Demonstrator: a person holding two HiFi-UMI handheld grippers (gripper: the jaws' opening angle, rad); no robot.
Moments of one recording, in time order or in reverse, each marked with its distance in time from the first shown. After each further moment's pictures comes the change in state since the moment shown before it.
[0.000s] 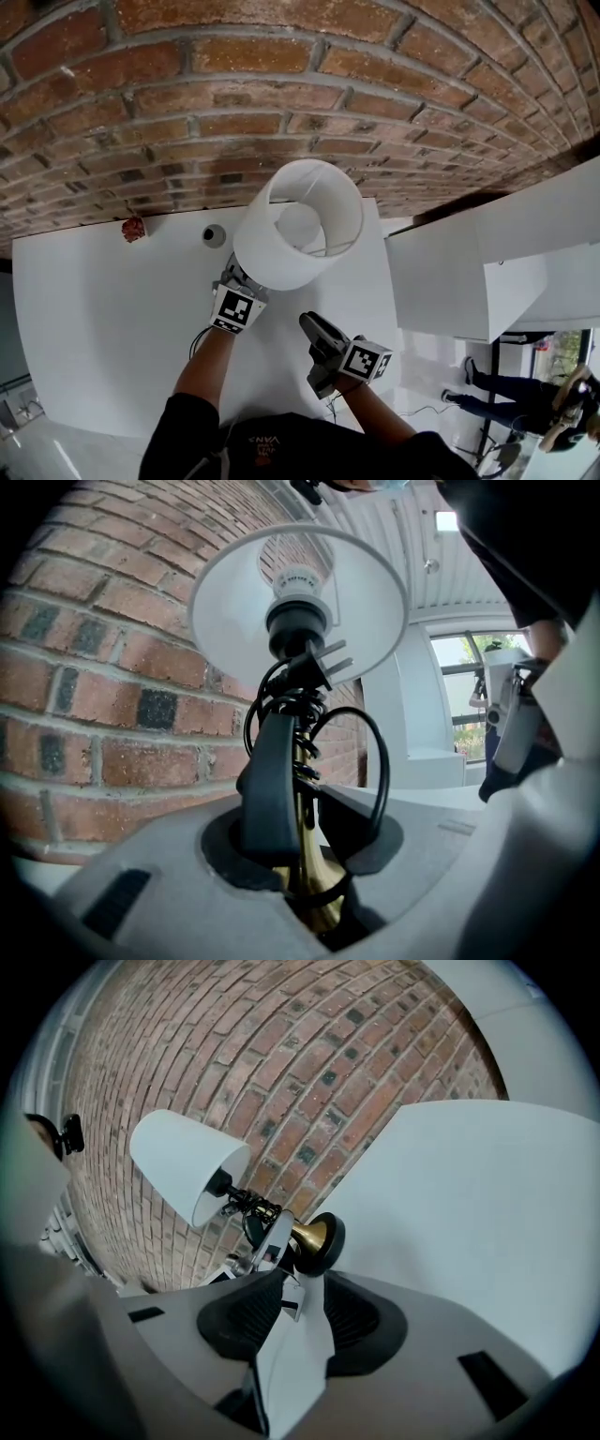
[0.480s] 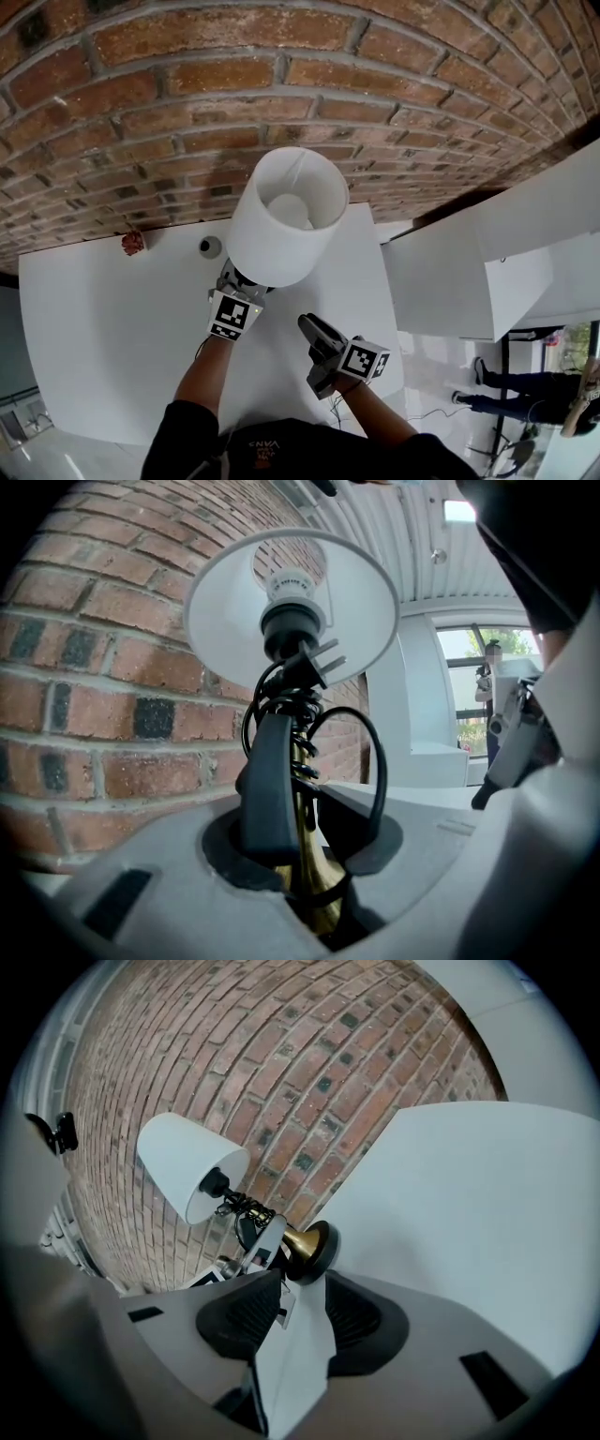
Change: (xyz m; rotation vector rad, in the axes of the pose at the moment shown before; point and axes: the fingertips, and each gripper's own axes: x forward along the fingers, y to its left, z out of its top) left arm 0.002 0.002 0.010 -0.006 0.073 0.022; right arm -0.002 -0.003 0.012 0.016 -0.022 0.027
